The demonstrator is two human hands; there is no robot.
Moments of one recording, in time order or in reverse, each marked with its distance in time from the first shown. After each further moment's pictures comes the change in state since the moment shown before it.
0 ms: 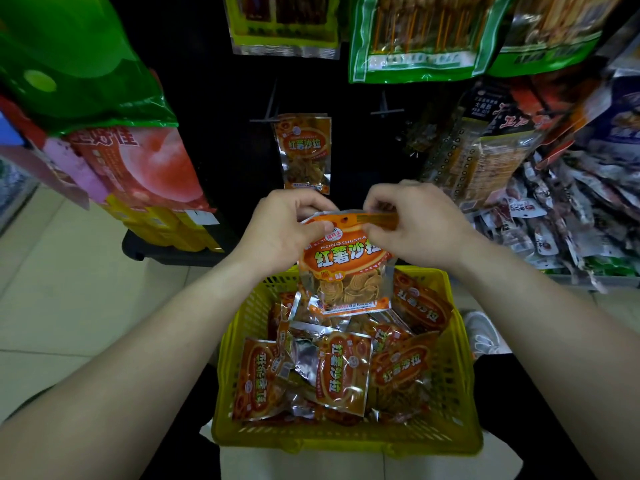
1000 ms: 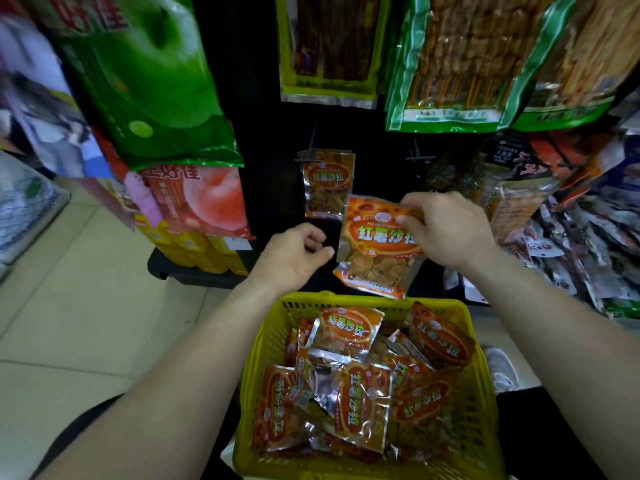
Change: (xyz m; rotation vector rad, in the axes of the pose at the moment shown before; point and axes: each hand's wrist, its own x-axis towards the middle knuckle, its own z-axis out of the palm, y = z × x) left_hand 0.015 -0.060 -0.031 0.173 0.041 -0.142; right_hand 0.039 -0.001 -0.006 -0.218 0.081 0.159
